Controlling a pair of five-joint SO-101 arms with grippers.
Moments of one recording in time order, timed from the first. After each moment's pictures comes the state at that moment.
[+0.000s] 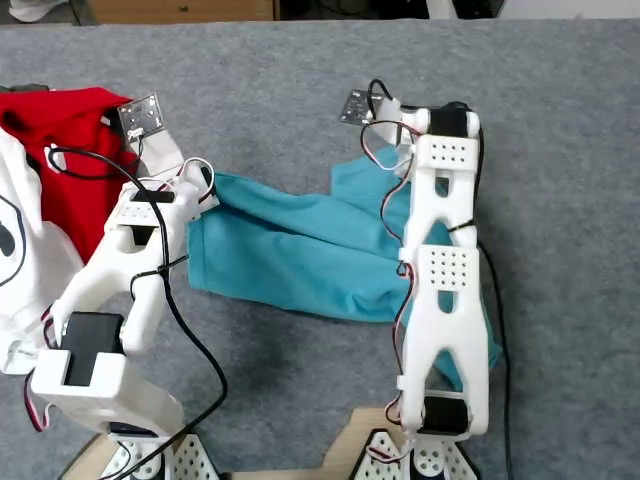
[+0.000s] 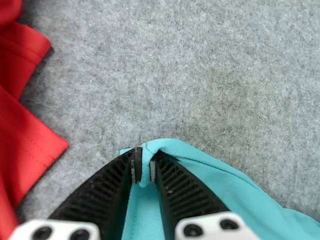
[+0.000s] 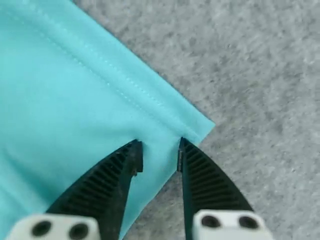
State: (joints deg) left arm -1.4 4.4 31.9 20.4 13.4; right arm 1.1 83.1 -92.4 89.0 61.8
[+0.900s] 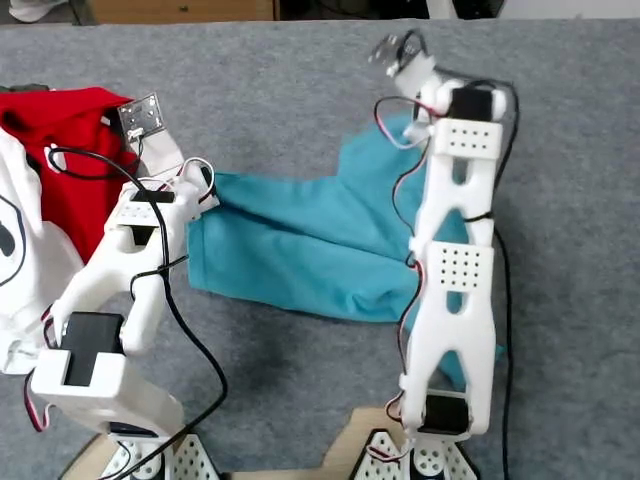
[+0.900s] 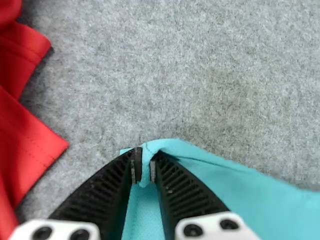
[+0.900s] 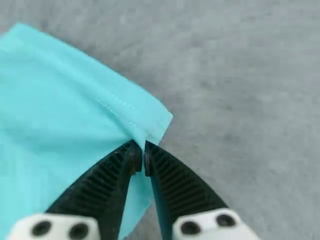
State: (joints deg) left arm -1.4 4.4 31.9 20.4 13.4; right arm 2.5 69.1 -93.4 92.1 40.0
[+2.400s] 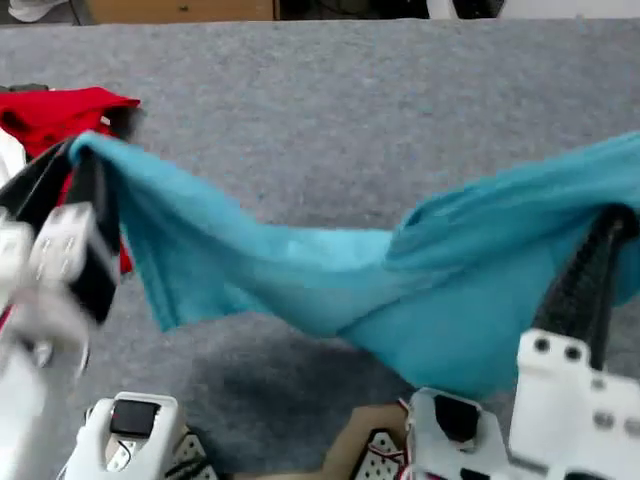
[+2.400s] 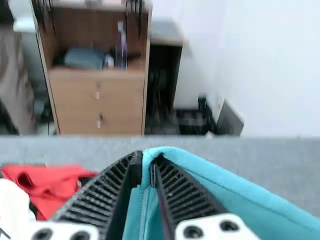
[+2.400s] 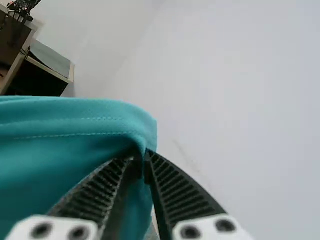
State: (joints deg) left arm 1.1 -55.8 -14.2 82.8 -5.4; right arm 13.8 -40.1 -62.6 101.3 25.4
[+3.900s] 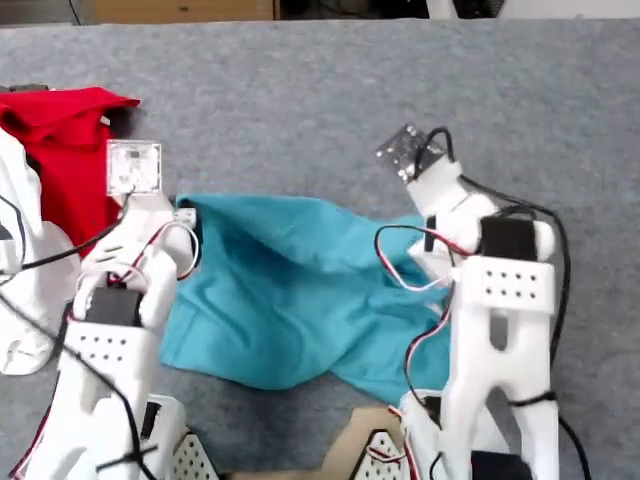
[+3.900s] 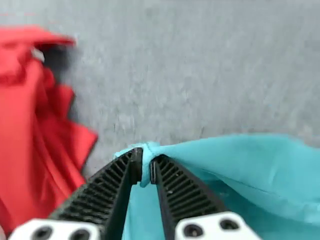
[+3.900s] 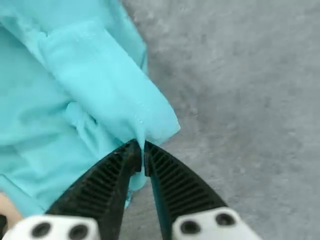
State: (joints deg) left arm 1.3 -52.7 60.7 37.1 -6.1; right arm 2.5 -33.0 34.1 77.3 35.6
